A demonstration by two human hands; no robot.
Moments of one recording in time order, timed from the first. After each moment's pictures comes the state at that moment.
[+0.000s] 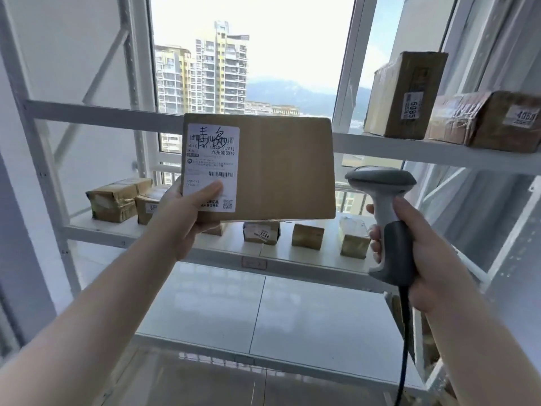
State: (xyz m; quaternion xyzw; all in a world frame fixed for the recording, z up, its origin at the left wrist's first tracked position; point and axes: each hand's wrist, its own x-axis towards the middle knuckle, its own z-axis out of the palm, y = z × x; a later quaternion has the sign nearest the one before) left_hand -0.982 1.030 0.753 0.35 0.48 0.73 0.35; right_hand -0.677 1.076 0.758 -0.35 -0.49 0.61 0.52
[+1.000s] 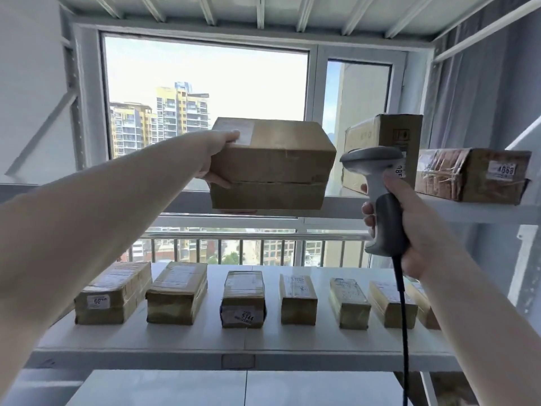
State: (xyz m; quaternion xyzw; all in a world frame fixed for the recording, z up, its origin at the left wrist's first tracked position) left_hand -1.017 1.221 0.959 0.41 0.64 0.55 0.34; right_hand -0.734 1.199 0.861 -0.34 -0.51 0.50 0.61
